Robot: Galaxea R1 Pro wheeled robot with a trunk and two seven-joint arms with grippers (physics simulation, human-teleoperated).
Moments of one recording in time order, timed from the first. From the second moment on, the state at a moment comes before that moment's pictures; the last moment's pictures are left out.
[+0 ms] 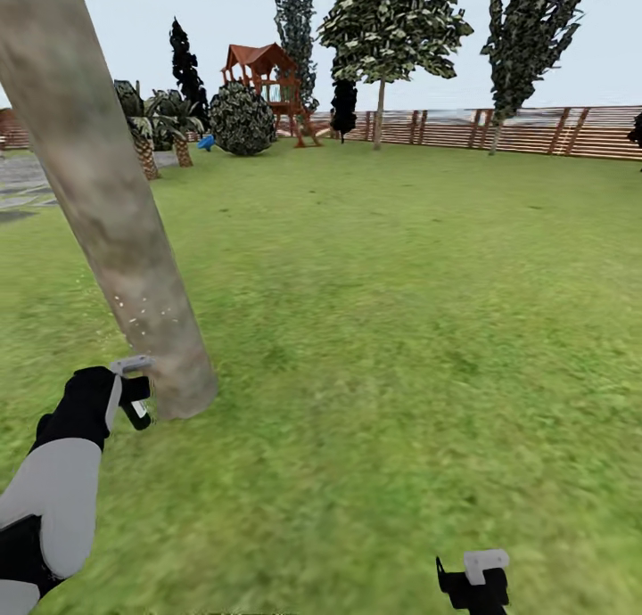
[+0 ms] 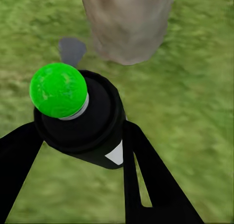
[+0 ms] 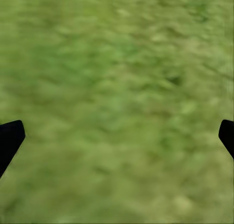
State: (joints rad) left arm -0.93 0.16 0.49 -0.74 -0.32 0.75 -0.07; right arm -0.43 -0.05 -0.48 -0.11 0.63 -0.50 -0.12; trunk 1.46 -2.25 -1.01
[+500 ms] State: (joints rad) left arm -0.98 0.16 0.48 -0.74 -0.33 0.82 -0.06; right arm -0.43 -0.05 -0.48 -0.11 0.63 -0.50 -0.13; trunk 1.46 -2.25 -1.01
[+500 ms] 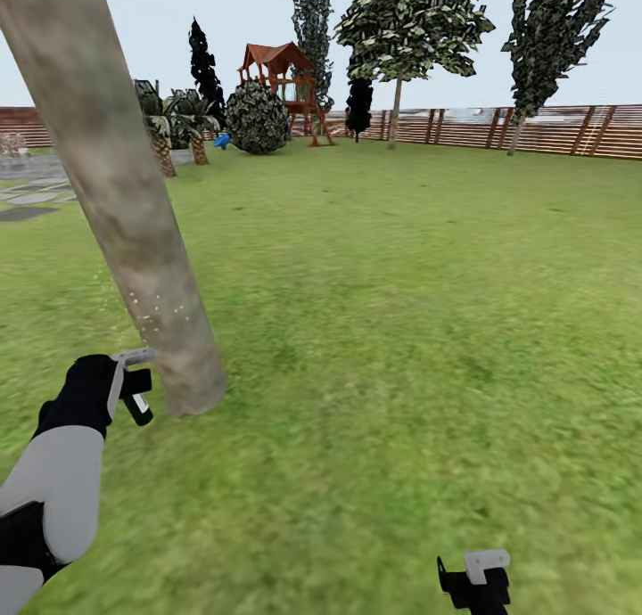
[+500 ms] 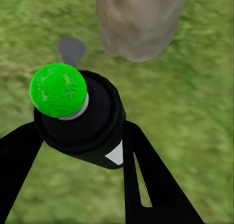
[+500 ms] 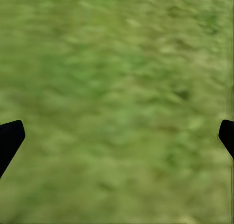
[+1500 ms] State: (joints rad) left arm -0.92 0.16 0.48 -0.72 -0.33 0.82 -0.06; right arm -0.43 -0.05 -0.48 -0.11 0.63 -0.50 -0.13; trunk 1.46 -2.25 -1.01
